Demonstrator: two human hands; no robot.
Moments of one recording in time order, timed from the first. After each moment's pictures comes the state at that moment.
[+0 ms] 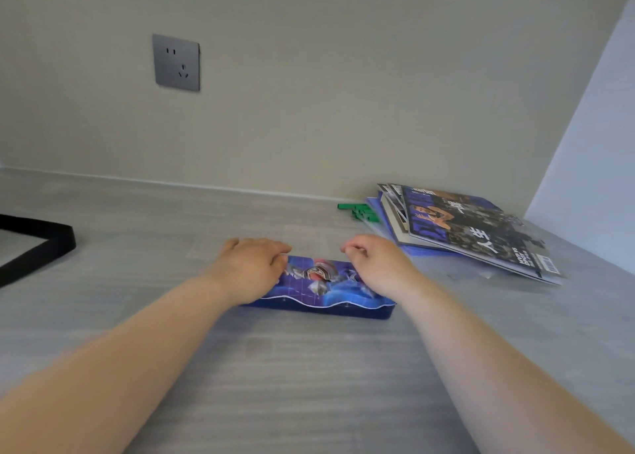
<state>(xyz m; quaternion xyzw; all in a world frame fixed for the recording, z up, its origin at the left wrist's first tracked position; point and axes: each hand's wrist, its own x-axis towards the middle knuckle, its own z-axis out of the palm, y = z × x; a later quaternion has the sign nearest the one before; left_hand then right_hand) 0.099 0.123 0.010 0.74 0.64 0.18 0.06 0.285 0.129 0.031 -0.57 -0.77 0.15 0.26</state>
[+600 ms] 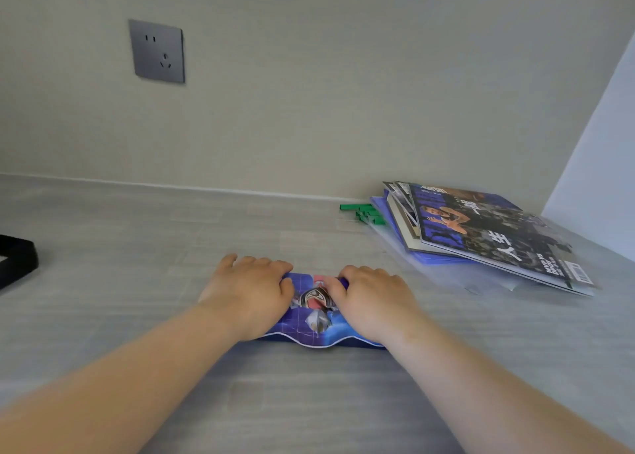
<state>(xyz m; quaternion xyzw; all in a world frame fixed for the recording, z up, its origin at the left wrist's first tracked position) 0.112 0.140 0.000 0.75 0.66 0.09 0.01 0.271 0.149 -0.001 -0.60 -0.79 -0.03 0.13</state>
